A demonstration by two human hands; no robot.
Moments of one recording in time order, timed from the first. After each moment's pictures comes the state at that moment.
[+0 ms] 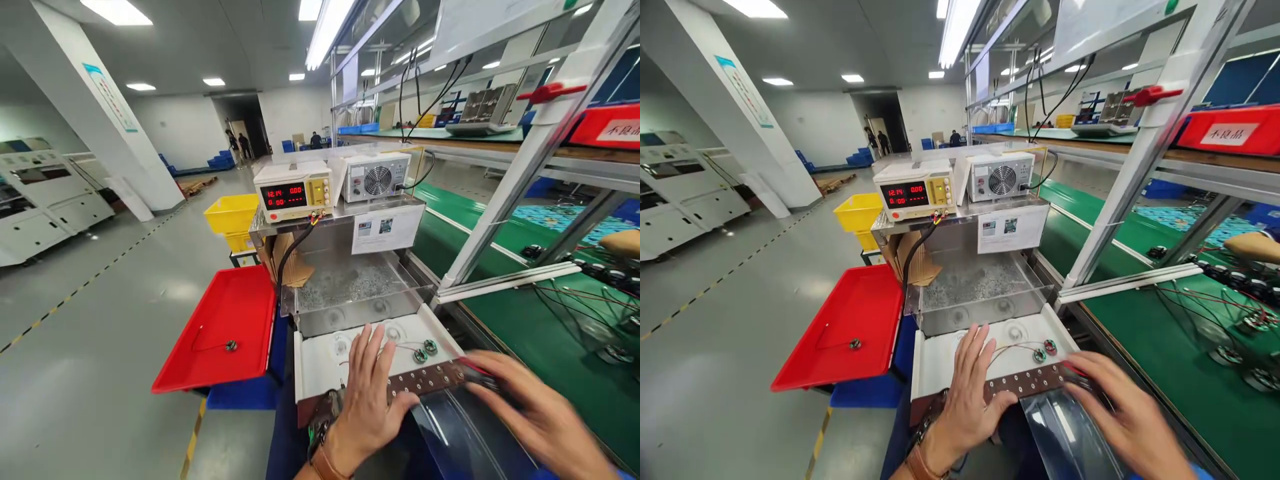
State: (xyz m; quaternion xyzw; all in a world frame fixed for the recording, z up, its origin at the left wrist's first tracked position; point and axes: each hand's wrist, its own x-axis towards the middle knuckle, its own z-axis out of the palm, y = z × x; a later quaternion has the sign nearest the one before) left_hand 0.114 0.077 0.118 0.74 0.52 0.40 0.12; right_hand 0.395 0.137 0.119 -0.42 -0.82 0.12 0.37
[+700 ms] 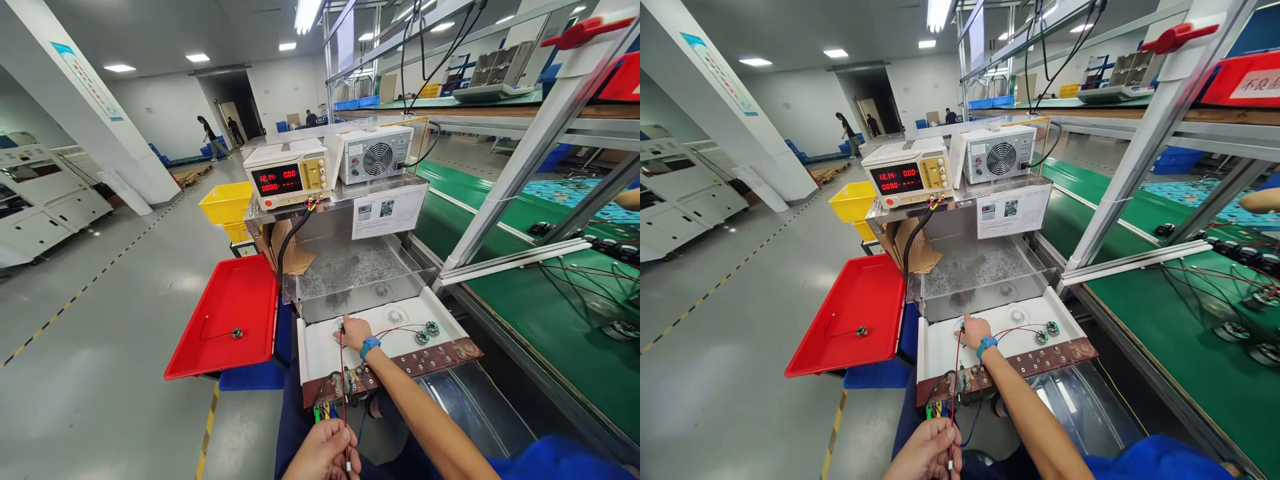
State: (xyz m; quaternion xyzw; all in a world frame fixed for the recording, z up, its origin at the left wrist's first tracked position) left_hand 0.056 -0.018 0.021 0.23 0.49 0.35 0.77; right_hand 0.130 0.223 -0.025 -0.51 -0.85 0.15 -0.01
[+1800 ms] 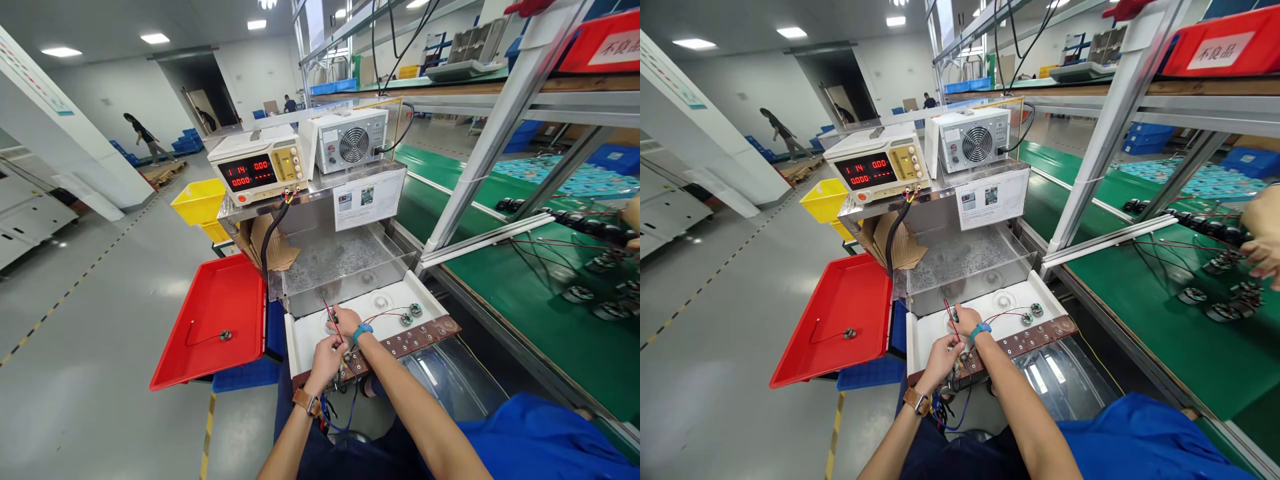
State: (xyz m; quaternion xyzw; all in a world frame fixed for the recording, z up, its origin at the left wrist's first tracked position) left_hand 0.062 0.115 -0.010 0.54 0.64 0.37 0.40; right_hand 0.149 0.235 -0.044 -0.48 -0.84 0.26 0.06
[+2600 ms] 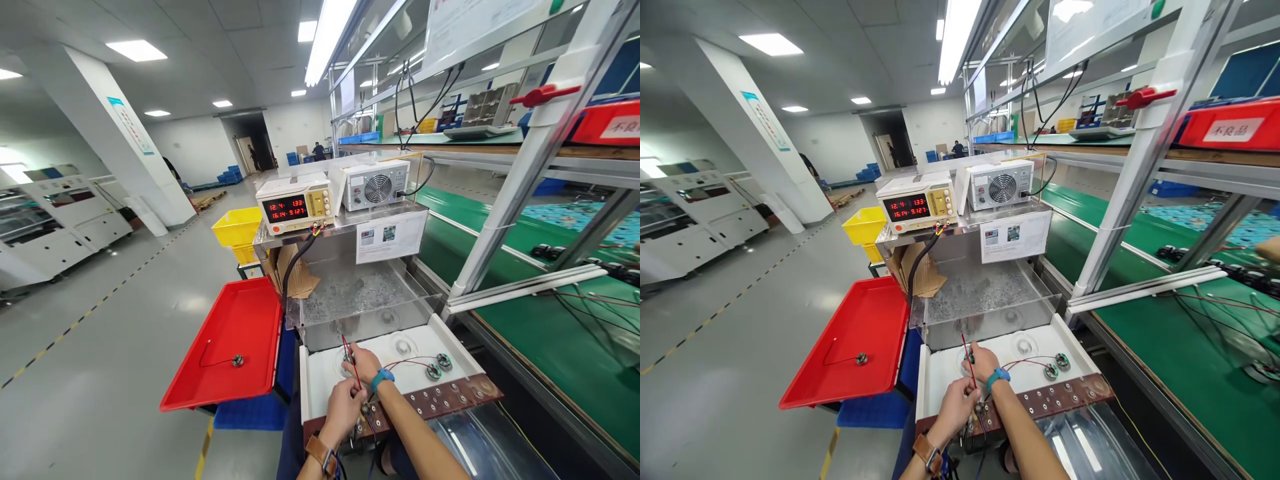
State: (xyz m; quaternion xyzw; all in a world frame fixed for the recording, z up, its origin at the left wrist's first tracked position) left_hand 0.065 0.112 -0.013 0.52 0.70 0.32 0.37; right_hand 0.146 0.230 -0.045 -0.47 -0.84 0.26 0.06
